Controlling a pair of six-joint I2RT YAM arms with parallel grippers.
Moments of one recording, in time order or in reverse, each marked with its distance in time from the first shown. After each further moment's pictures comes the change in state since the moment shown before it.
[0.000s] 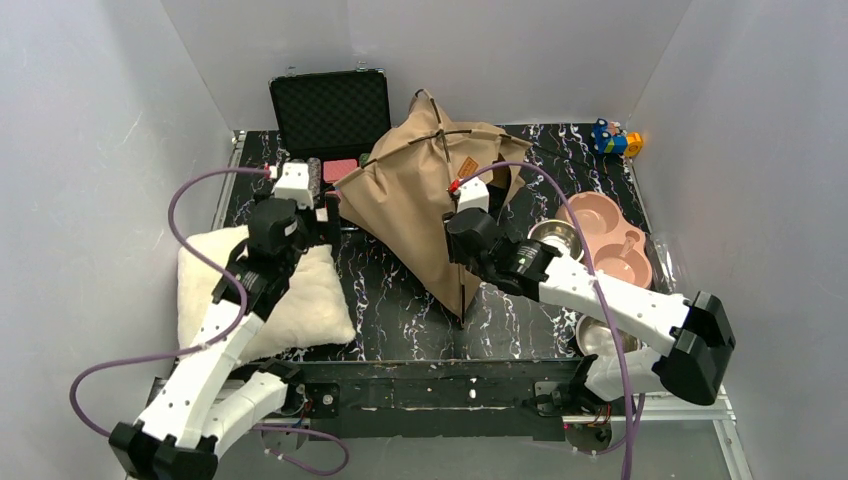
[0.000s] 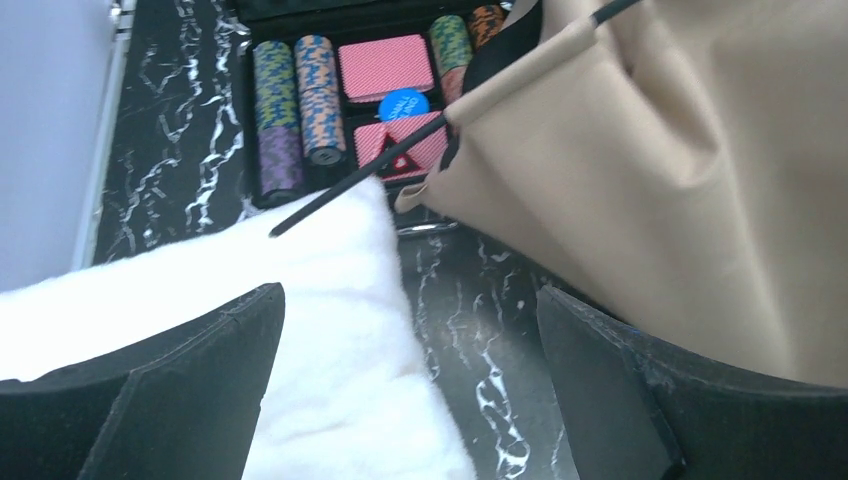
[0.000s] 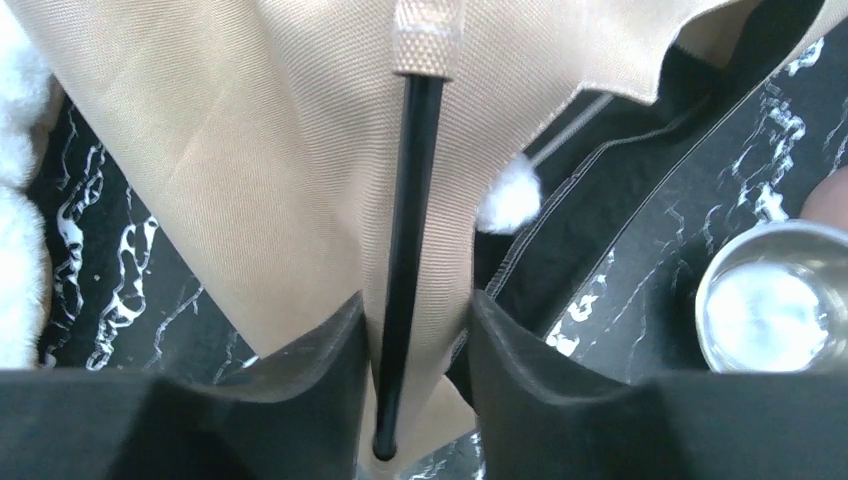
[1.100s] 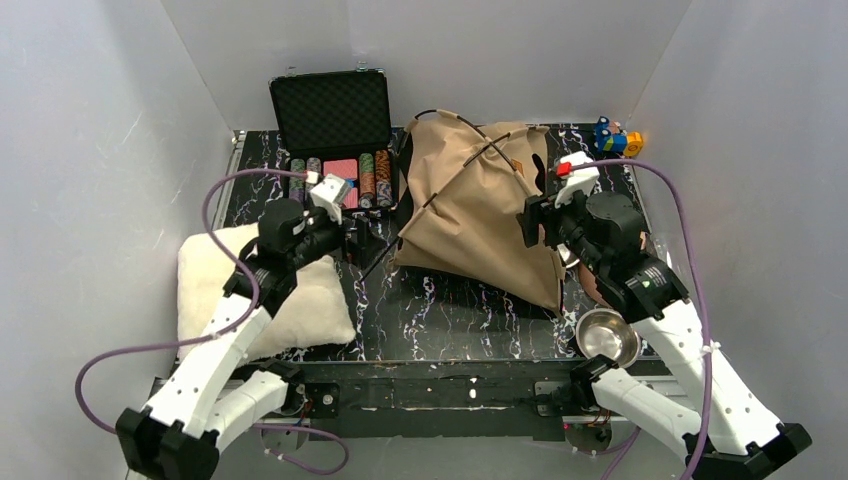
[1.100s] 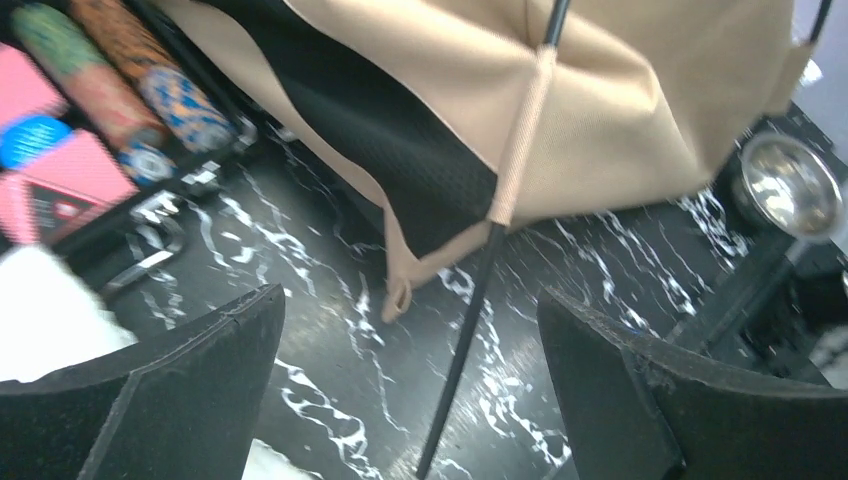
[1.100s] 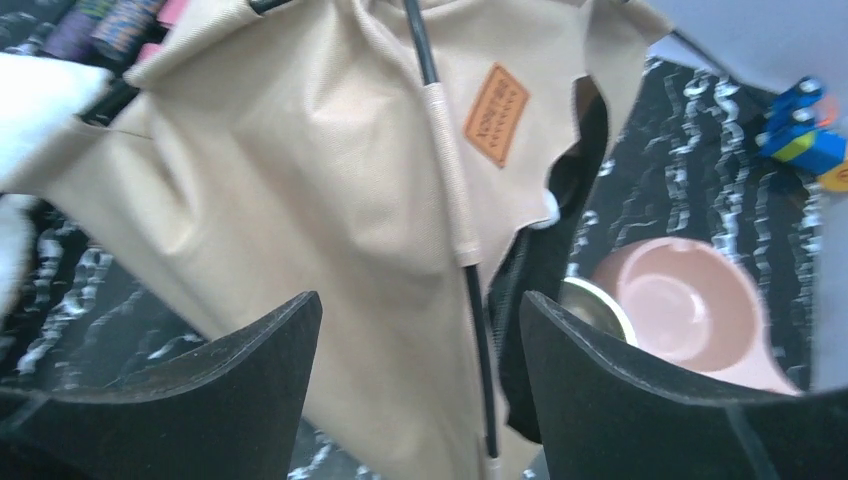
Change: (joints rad) left arm 0.000 -0.040 -0.103 0.114 0.598 -0.004; right arm -0.465 -0.462 -0.045 -0.091 -0.409 -0.415
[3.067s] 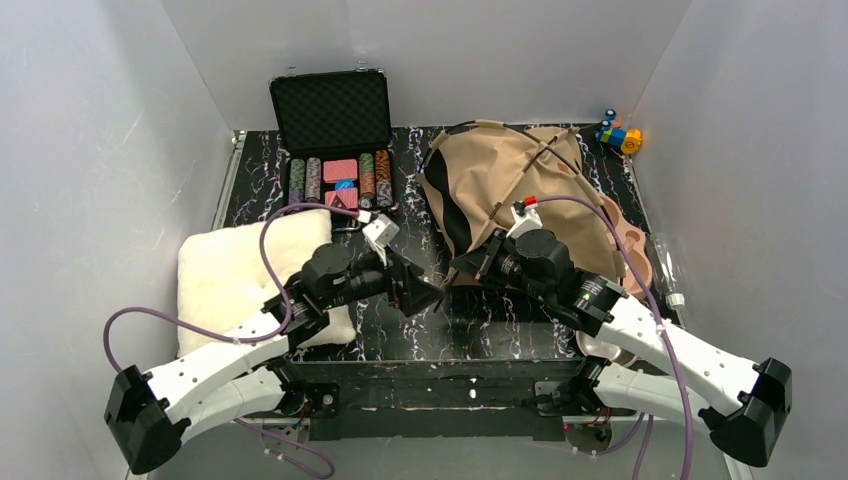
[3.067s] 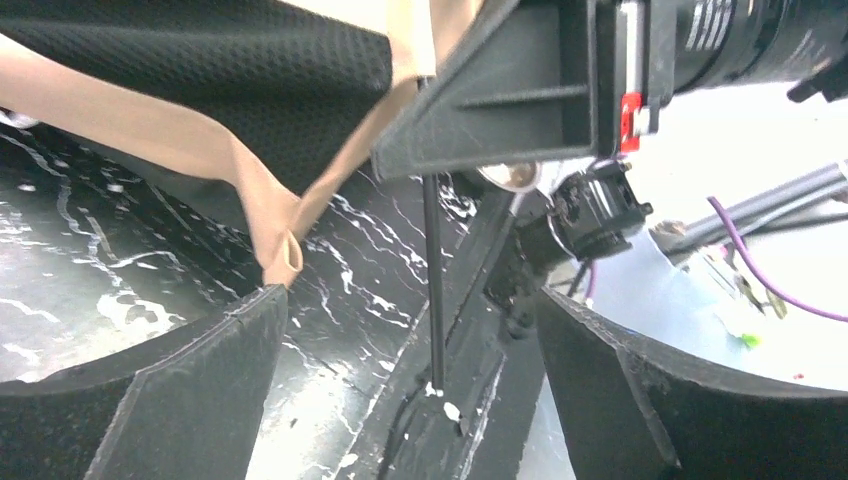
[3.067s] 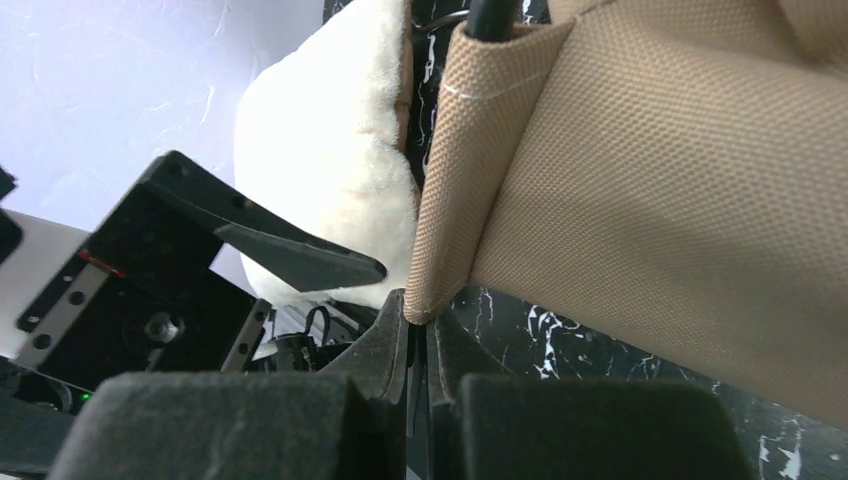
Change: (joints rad) left arm -0.459 0.012 -0.236 0.395 -0.022 -0.385; right arm 0.366 0.075 -0.261 0.256 -0.054 1.062
